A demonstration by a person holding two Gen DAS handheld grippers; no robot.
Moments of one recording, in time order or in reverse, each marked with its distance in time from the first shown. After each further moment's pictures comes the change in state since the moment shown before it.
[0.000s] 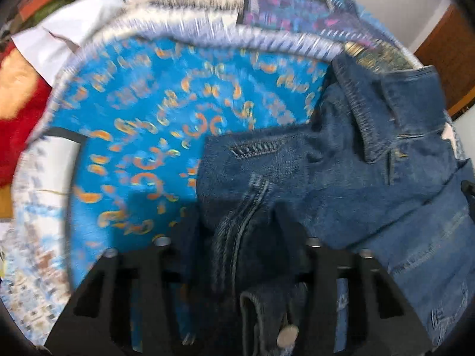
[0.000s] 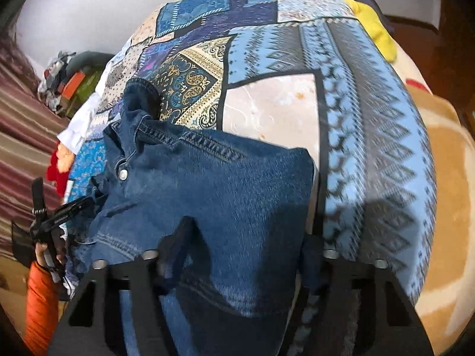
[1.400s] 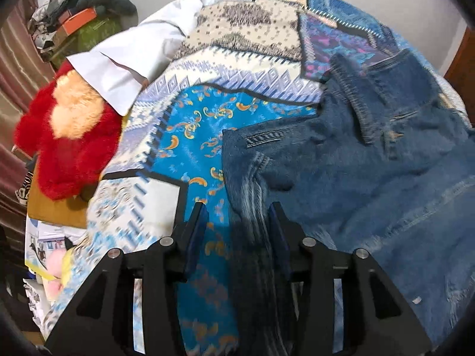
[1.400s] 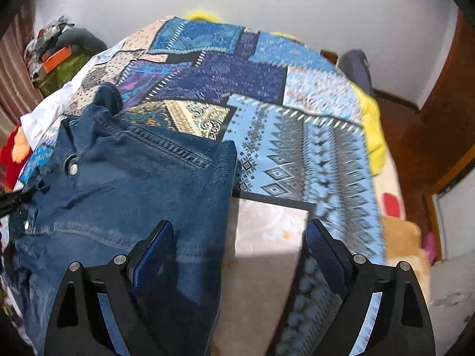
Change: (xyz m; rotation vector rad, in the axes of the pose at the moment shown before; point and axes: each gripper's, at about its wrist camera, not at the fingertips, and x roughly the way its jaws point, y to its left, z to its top) left arm -0.056 0.025 0.010 -0.042 -0.141 0.211; right arm 0.001 0.037 0.071 -0.247 -0.171 -0.294
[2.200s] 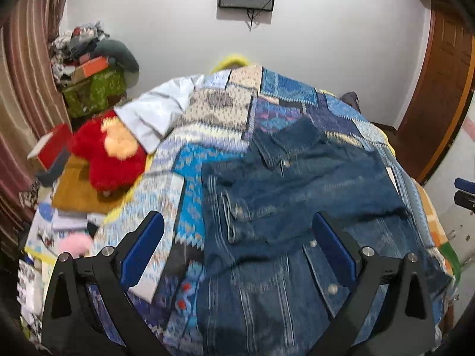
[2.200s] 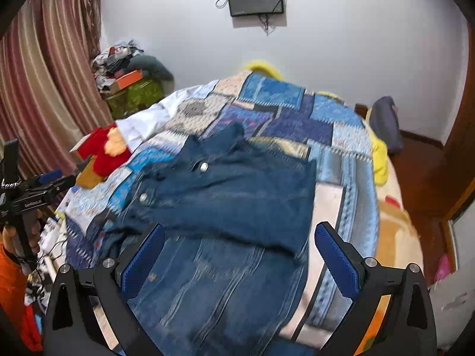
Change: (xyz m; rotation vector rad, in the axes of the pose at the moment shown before) left arm -0.215 -0.017 -0.108 -0.028 -0.318 -0.127; right arm -0.229 0.084 -0.101 -0.076 -0.195 0.226
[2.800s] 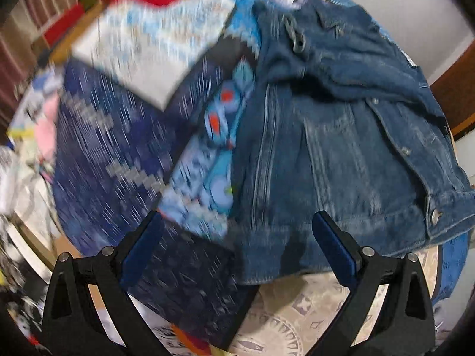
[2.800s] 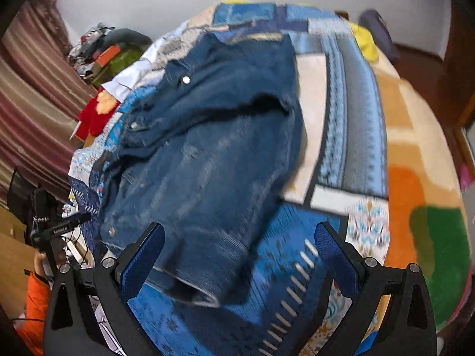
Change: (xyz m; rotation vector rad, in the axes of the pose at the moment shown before) left arm 0.053 0.064 -0.174 -0.201 0.447 -0.016; right arm 0.015 -0.040 -0.133 0.243 0.281 0.064
